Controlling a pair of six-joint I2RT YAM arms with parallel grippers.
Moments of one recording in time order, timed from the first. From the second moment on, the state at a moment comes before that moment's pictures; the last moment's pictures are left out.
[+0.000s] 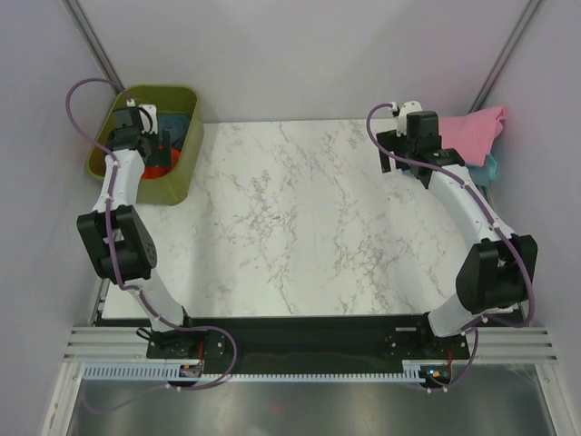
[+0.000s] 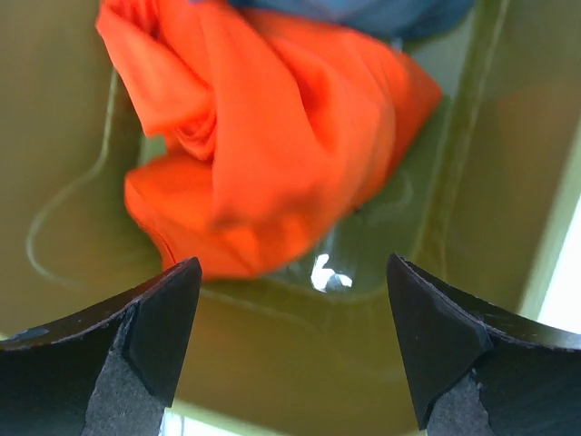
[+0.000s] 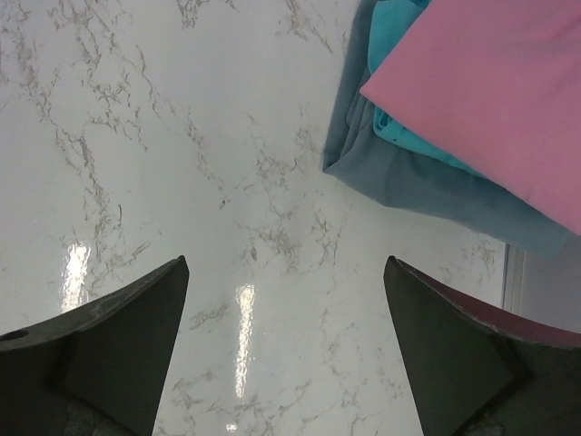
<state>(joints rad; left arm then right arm) 0.22 1.81 1.60 -0.55 -0.08 0.22 0.15 1.58 1.39 -0.45 0.16 -0.12</state>
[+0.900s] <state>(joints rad) 0.23 1.94 1.77 -0.56 -0.04 0.18 0.15 1.69 1.39 -0.46 0.16 -0.13</state>
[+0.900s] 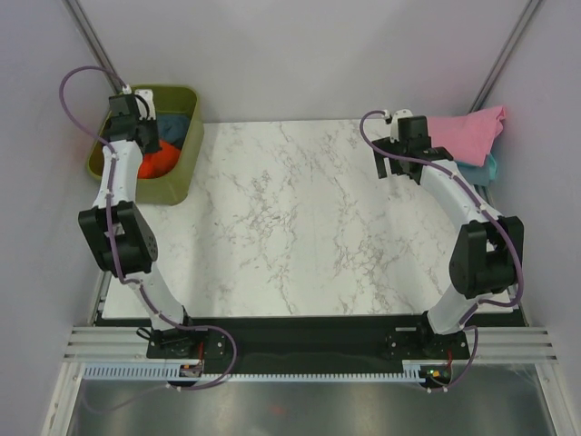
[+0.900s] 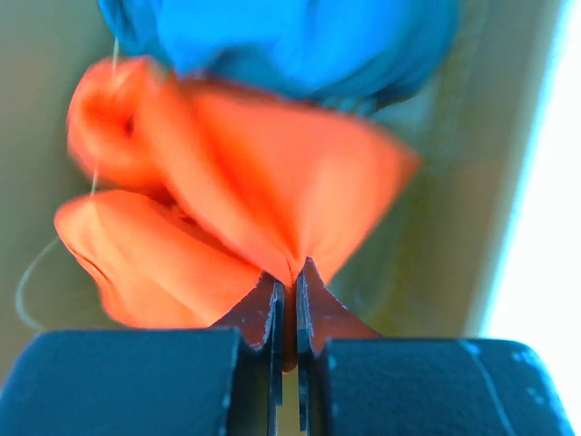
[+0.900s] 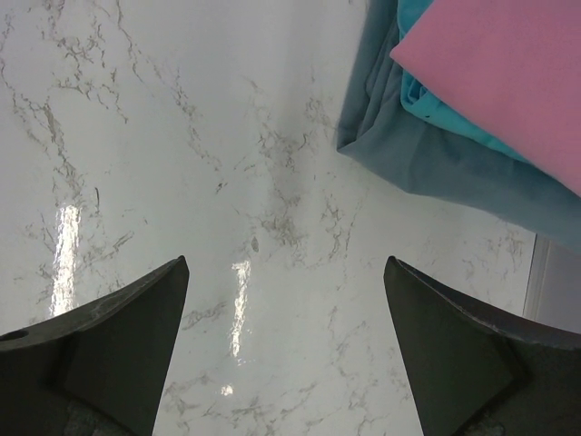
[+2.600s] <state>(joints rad) -0.23 1.41 1.16 -0.64 0.20 0.02 0.58 1.65 1.37 -0.66 -0.34 -0.31</state>
